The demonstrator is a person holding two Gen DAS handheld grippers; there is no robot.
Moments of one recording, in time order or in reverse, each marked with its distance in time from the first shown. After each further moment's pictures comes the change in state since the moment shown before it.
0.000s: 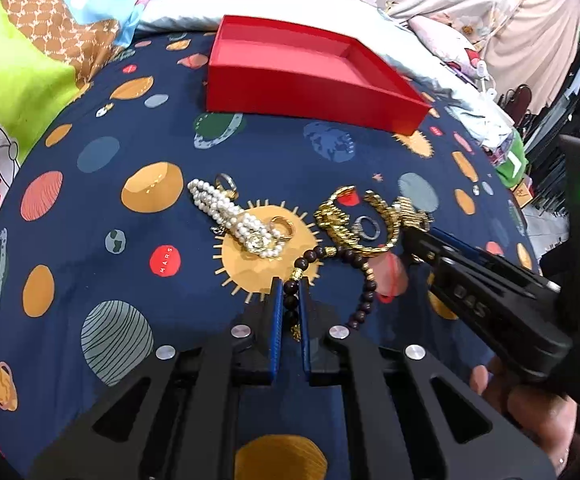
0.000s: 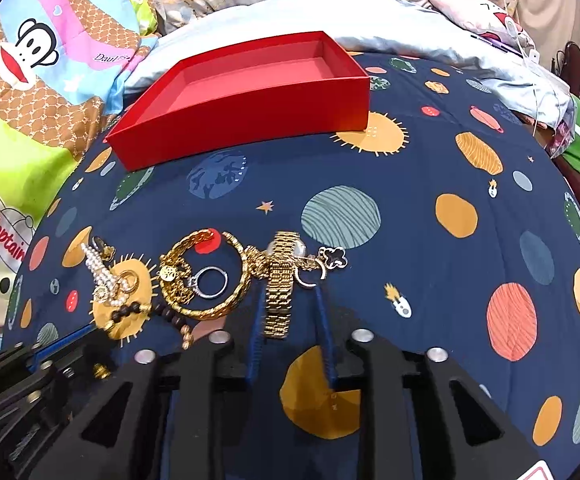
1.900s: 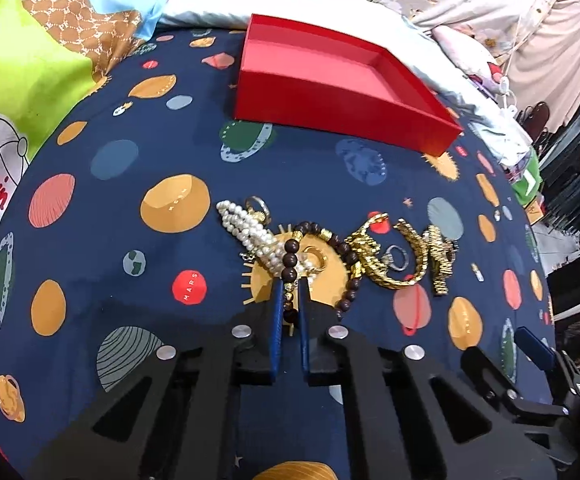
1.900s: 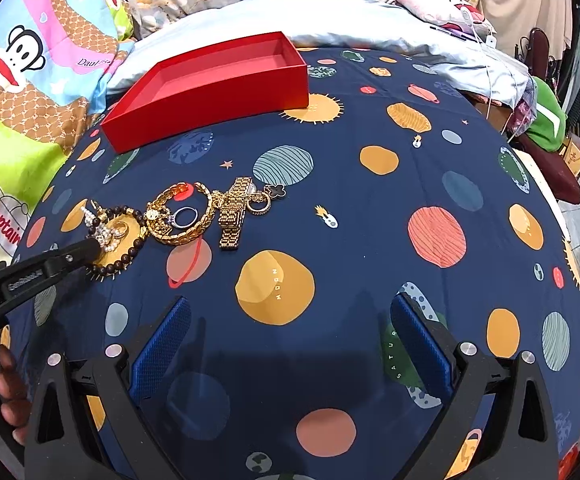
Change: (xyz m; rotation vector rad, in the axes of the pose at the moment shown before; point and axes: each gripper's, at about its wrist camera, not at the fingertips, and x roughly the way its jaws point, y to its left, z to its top) left arm 0.010 0.016 0.017 -0.068 -0.005 0.036; right arm -0.048 -0.019 -0.043 0.055 0.006 -0.092
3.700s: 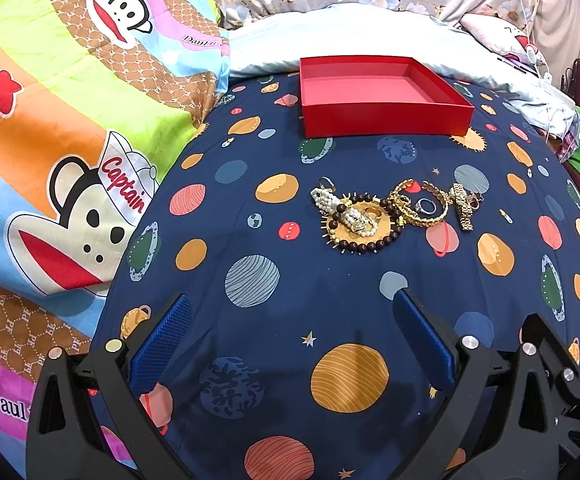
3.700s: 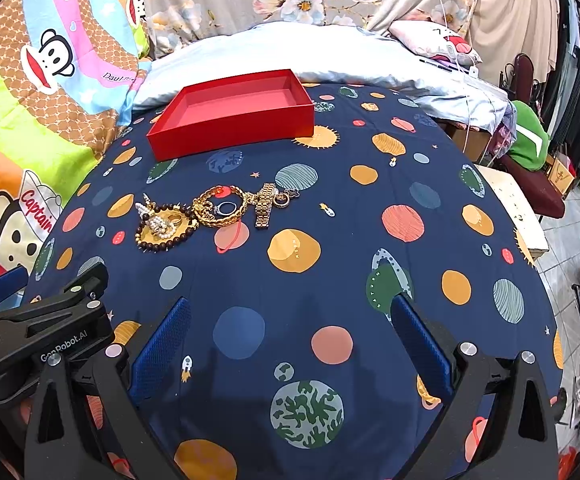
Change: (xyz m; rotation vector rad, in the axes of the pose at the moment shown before) left arm -0.081 -0.024 -0.062 0.116 -0.117 0.386; right arm -0.076 0.019 -0.040 -0.034 -0.121 -0.037
